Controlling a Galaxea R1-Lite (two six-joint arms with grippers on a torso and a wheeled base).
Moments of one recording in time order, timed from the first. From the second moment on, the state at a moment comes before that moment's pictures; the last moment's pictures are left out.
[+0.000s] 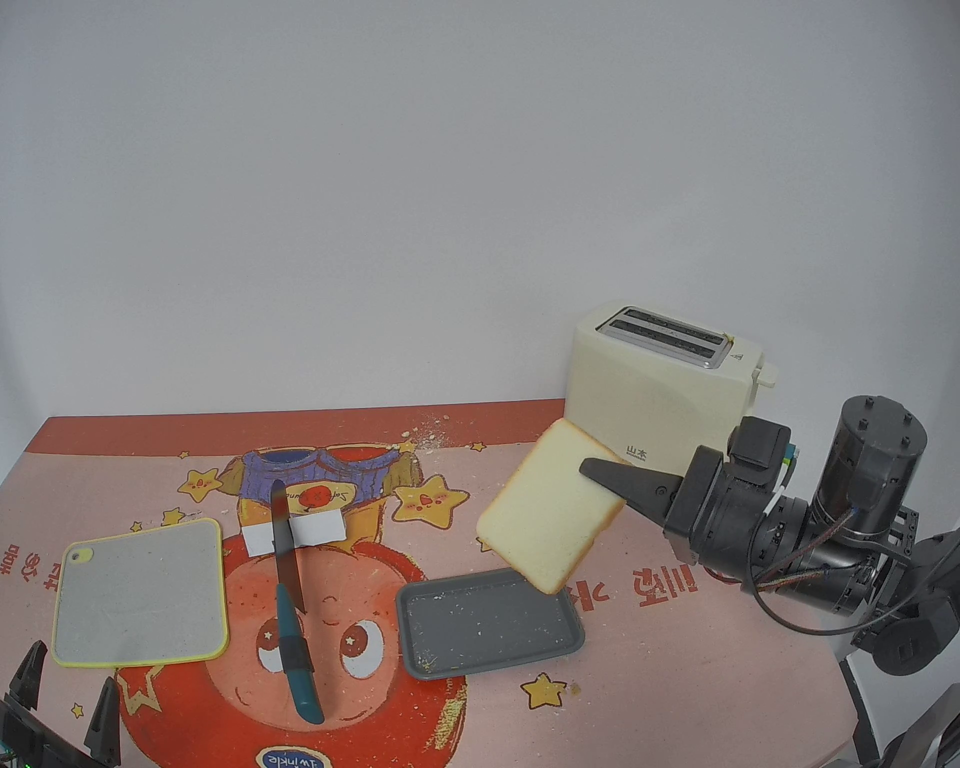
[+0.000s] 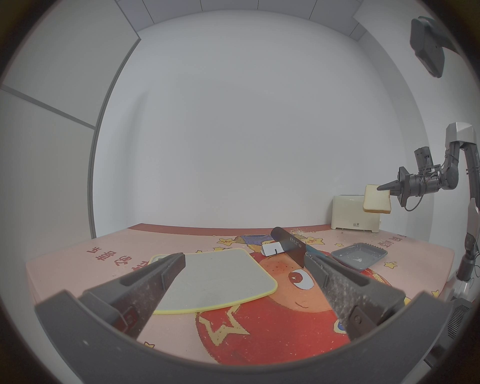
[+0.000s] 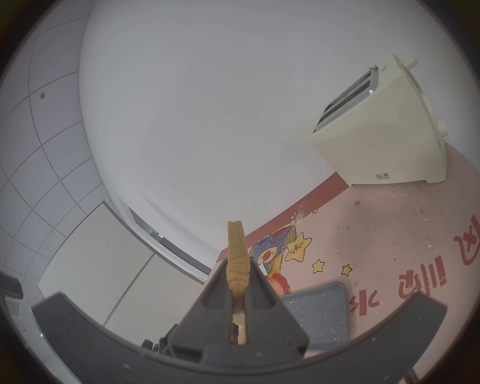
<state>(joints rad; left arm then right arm) 0.00 0.02 -0.02 -0.01 0.02 -0.01 0.73 1.68 -0.51 -1.08 0.12 0.95</state>
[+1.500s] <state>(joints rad) 0.00 0.02 -0.02 0.00 0.02 -0.01 0.73 1.69 -0.50 -1.13 0.12 0.94</state>
